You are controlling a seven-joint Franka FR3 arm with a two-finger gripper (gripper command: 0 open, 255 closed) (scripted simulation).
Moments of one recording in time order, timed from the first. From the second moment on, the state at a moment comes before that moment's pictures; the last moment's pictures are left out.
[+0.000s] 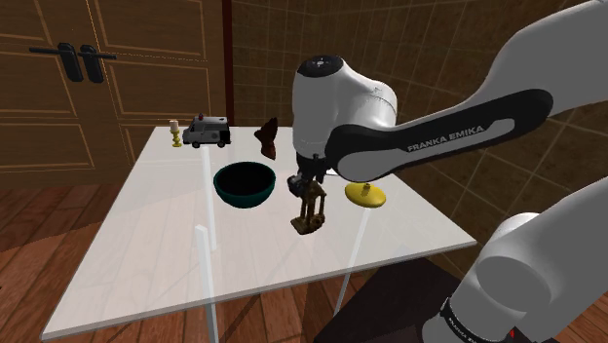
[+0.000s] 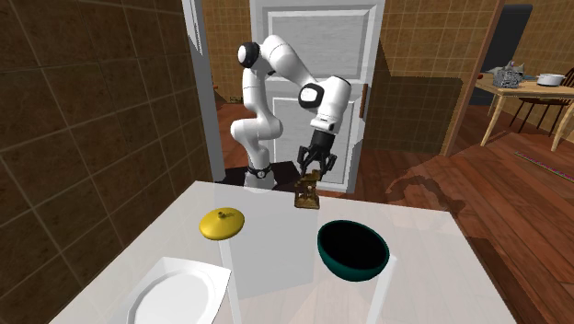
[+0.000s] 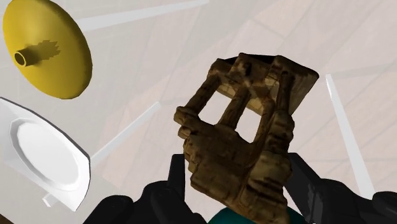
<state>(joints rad) -0.09 -0.41 0.54 -2.43 -0.26 2.13 0.50</state>
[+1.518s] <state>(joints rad) -0.09 -0.45 0.49 -2.17 -0.23 1.85 0.38</state>
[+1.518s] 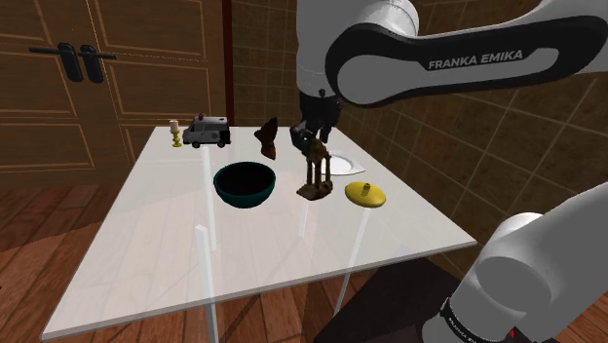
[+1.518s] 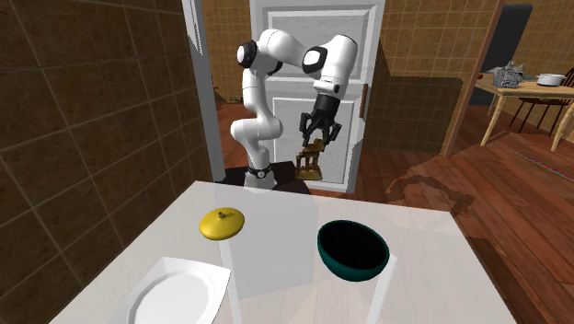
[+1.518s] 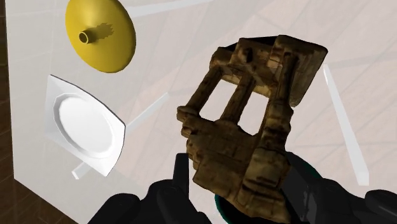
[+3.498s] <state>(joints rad) 0.01 0.50 0.57 -1.13 -0.70 1.58 0.47</state>
